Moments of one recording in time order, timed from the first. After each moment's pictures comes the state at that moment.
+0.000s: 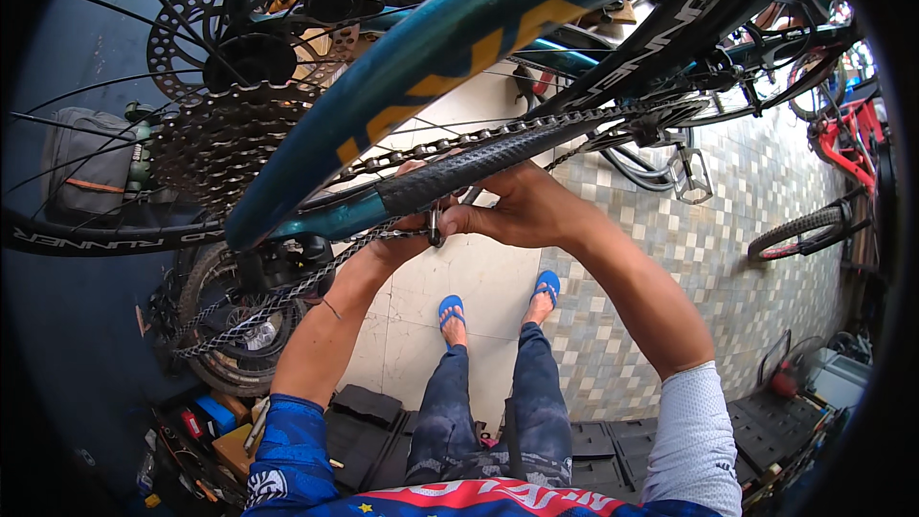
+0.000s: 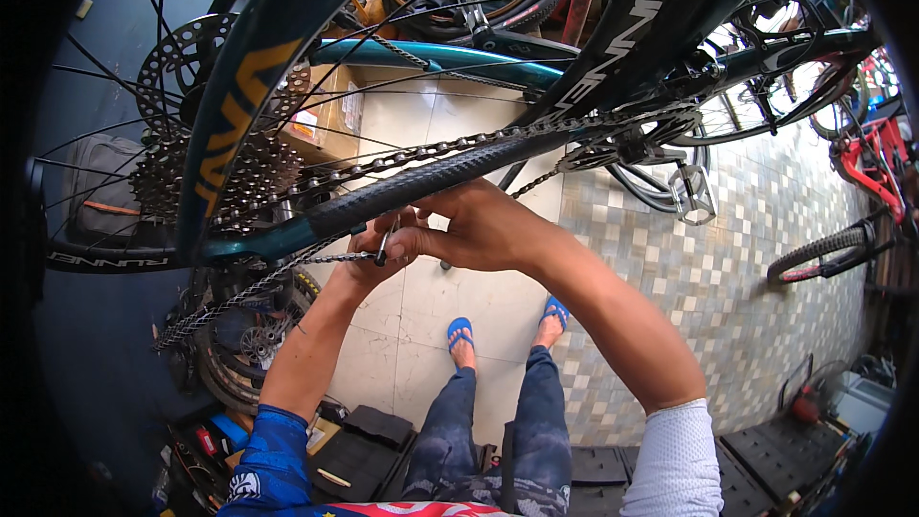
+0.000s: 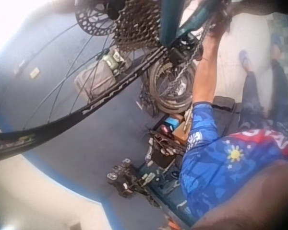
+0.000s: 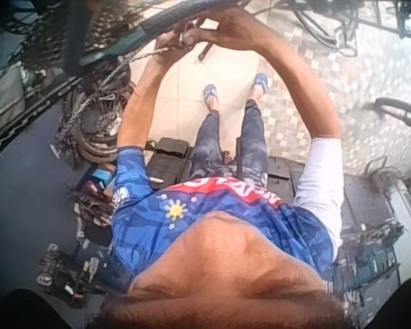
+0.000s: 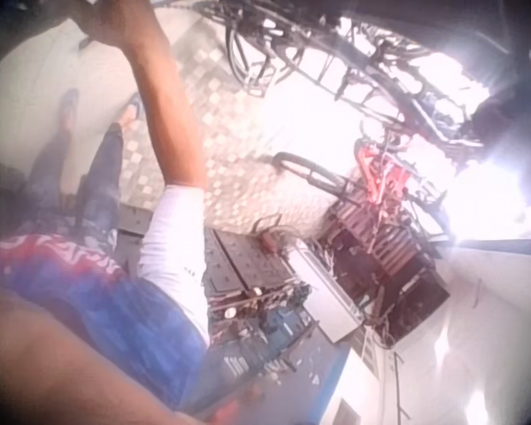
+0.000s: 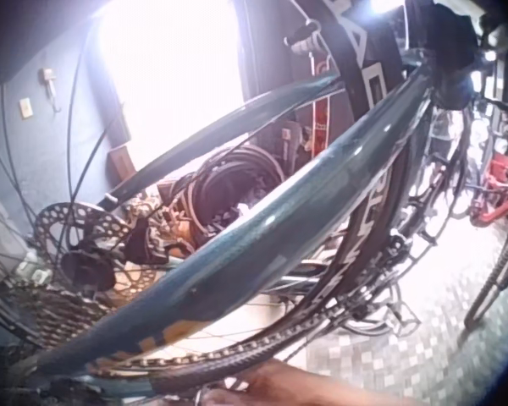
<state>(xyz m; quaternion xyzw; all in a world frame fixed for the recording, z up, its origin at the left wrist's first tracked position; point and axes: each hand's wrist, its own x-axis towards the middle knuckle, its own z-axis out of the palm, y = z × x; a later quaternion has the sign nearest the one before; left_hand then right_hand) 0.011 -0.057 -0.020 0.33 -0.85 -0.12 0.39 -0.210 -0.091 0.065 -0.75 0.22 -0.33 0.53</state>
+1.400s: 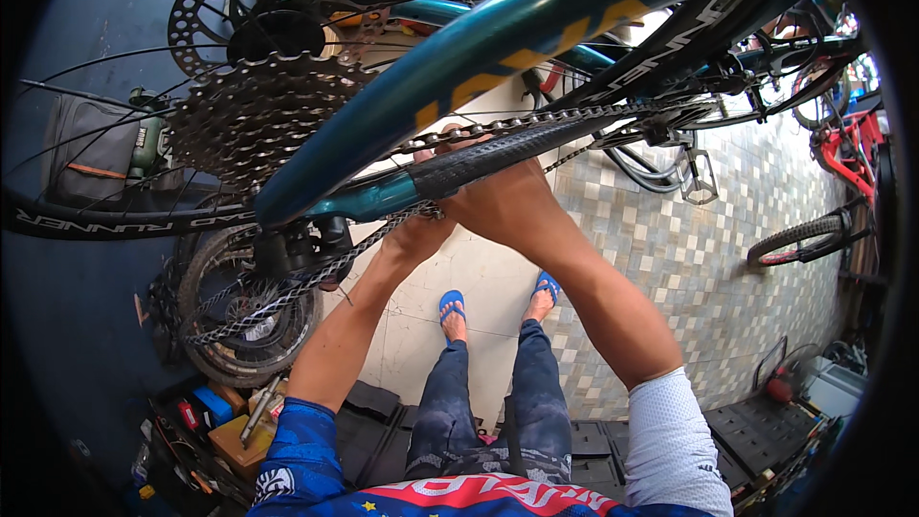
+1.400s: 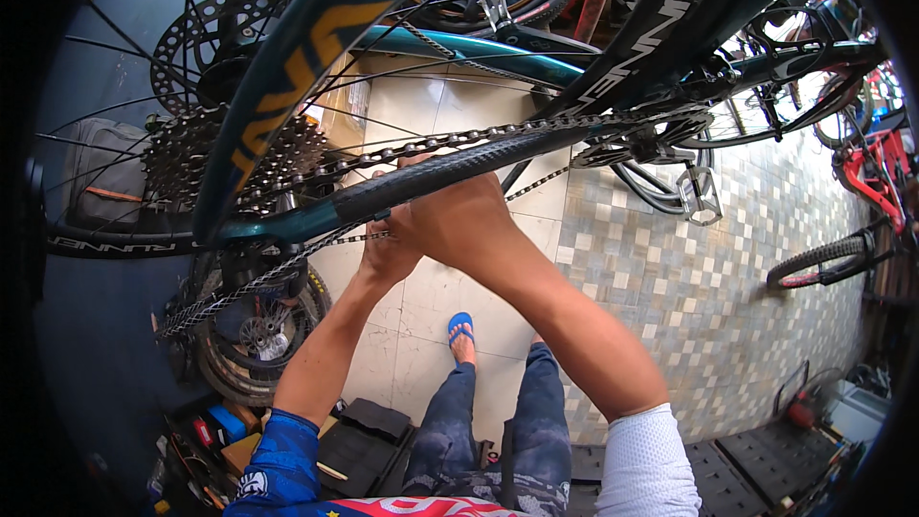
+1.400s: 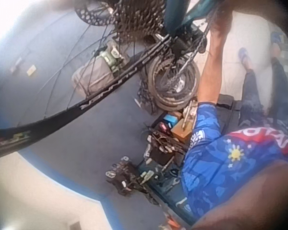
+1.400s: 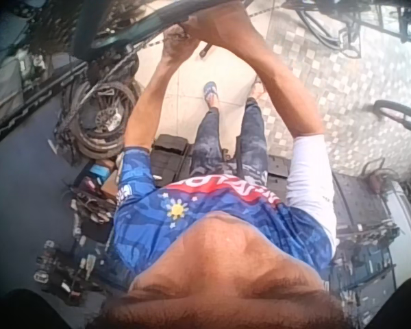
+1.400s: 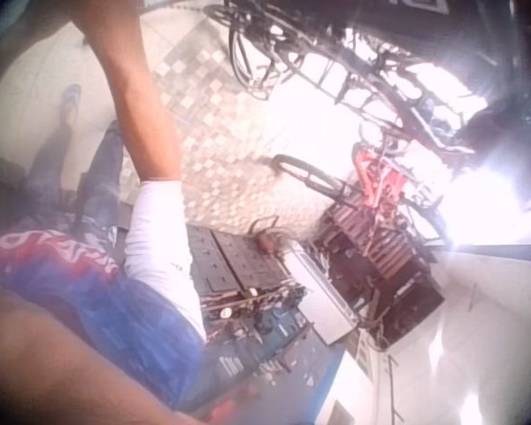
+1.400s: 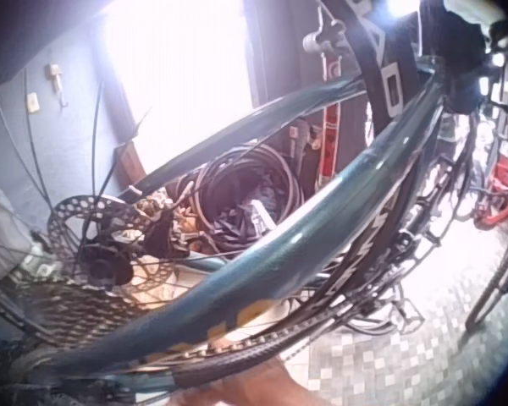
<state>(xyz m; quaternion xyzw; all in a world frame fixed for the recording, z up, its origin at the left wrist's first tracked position) 0.012 -0.034 -0.052 0.52 -0.83 0.10 0.15 -0.155 -0.081 0.054 -0.80 0.42 -0.35 0.24</state>
